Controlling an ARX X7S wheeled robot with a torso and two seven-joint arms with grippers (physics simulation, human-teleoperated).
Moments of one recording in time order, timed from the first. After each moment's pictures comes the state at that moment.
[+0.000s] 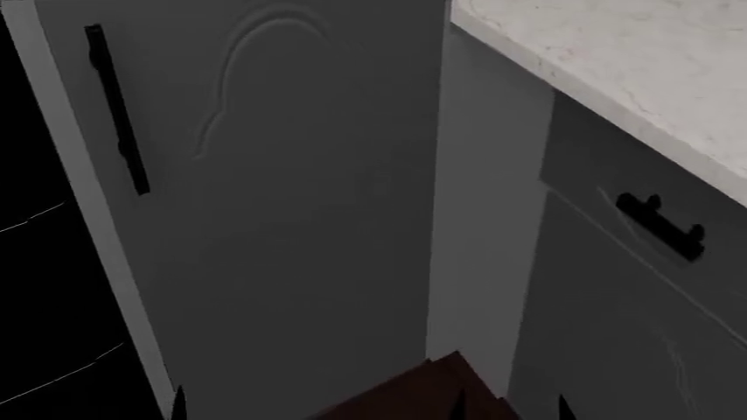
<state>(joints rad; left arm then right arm) -0.05 -0.20 0.25 0.00 -0.17 -0.01 -0.27 0.07 0.19 -0.23 0.02 0.13 0.02 0.30</state>
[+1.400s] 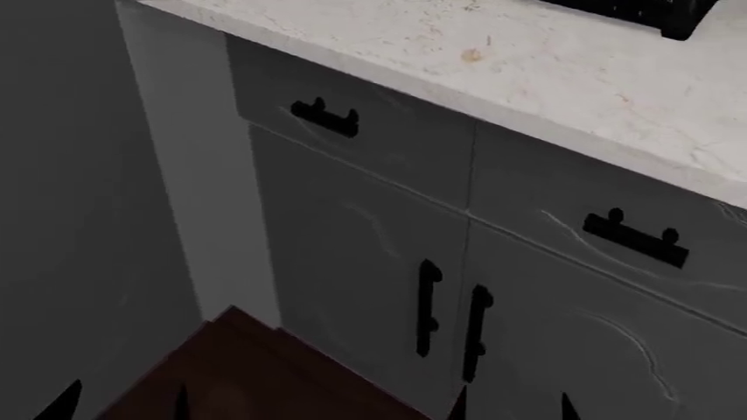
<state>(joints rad) -0.07 -0.23 0.28 -0.02 -0.19 0.00 -0.28 0.07 0.21 -0.25 0.02 0.16 0.00 0.33</state>
